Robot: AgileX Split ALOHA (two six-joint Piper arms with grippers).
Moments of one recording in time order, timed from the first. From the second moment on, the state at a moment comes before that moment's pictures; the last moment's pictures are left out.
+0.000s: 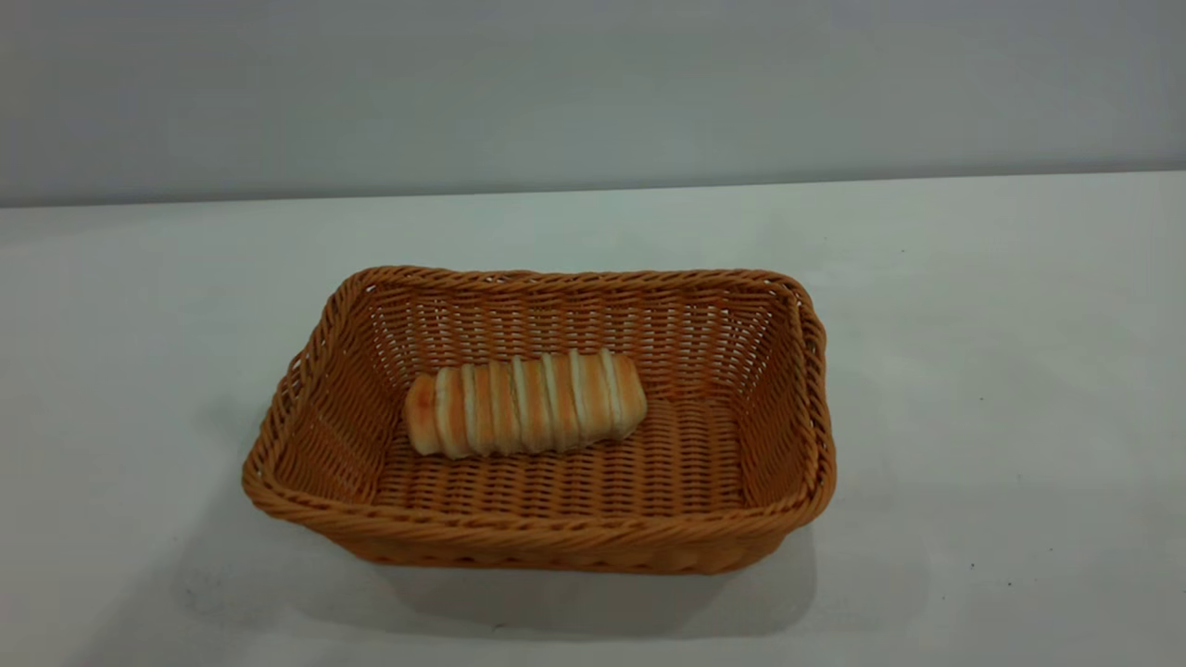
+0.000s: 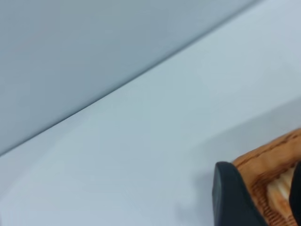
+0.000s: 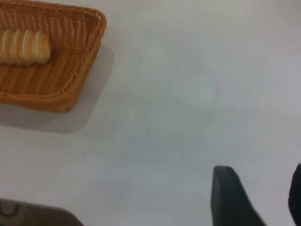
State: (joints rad) left arm -0.47 1.56 -1.67 0.32 0.93 -0.06; right arm 0.05 -0.02 -0.47 0.11 1.14 -0.10
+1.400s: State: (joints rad) left arm -0.47 0.04 -0.64 -0.05 1.16 0.10; right arm 0.05 -0.02 -0.47 0.11 1.14 -0.10
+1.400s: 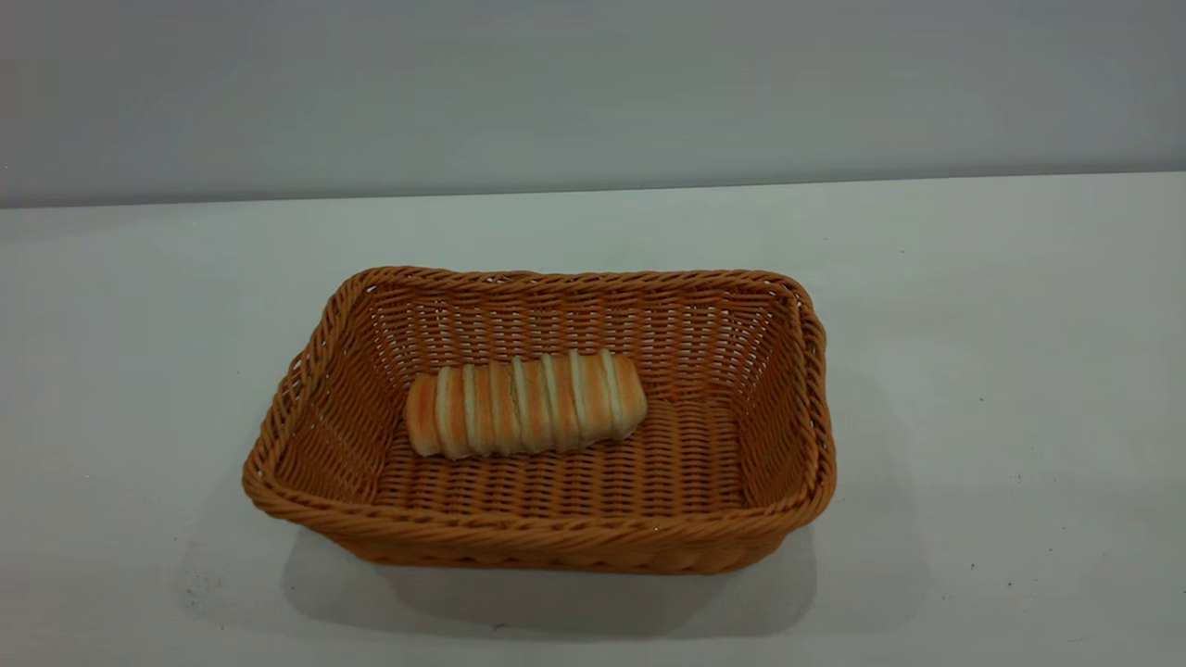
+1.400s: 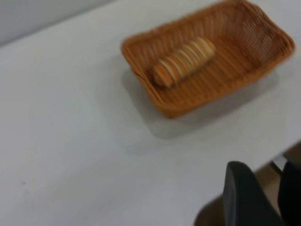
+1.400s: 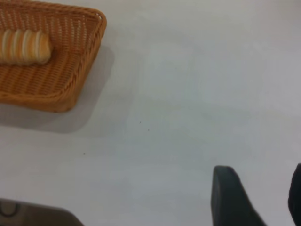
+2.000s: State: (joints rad) left arm -0.47 0.04 -0.53 -0.08 1.14 0.15; right arm 0.05 -0.02 -0.47 0.11 1.14 -0.10
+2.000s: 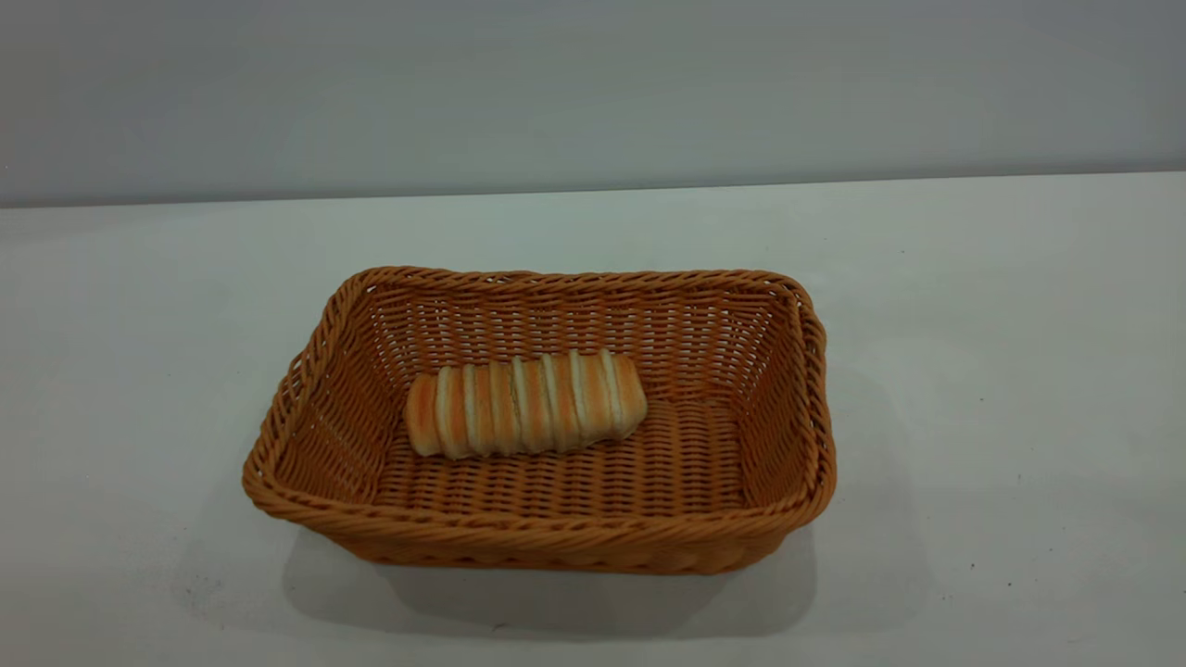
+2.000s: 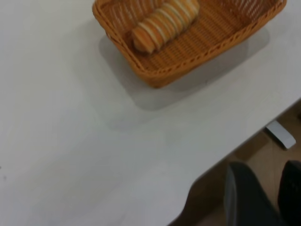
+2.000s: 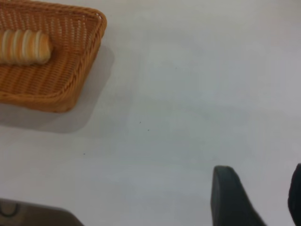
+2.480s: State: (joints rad) left arm -0.47 0.04 -0.49 -0.08 1.14 0.16; right arm 0.05 -0.02 -0.47 0.11 1.14 -0.10
